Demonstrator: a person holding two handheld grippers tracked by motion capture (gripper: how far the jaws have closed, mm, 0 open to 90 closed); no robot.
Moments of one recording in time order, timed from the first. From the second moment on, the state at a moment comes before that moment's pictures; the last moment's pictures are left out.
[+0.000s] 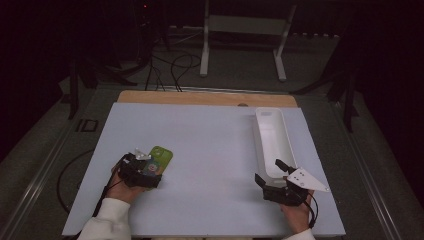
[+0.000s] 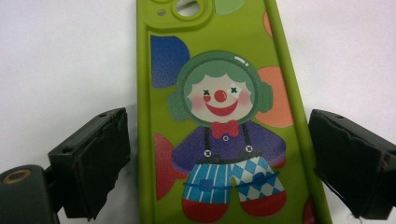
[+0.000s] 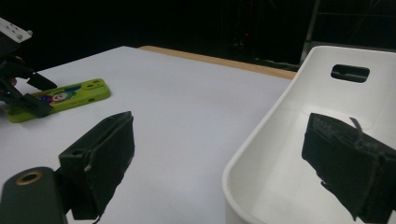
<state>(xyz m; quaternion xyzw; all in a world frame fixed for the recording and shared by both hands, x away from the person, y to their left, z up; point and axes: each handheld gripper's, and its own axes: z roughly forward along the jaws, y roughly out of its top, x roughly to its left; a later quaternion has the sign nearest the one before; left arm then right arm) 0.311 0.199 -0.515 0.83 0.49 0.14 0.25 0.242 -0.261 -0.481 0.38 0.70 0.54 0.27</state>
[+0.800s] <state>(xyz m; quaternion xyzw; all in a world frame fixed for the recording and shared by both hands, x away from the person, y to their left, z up) 0.310 0.197 -0.513 0.83 0.49 0.14 0.24 0.242 -0.260 -0.481 0.38 0.70 0.54 0.27</state>
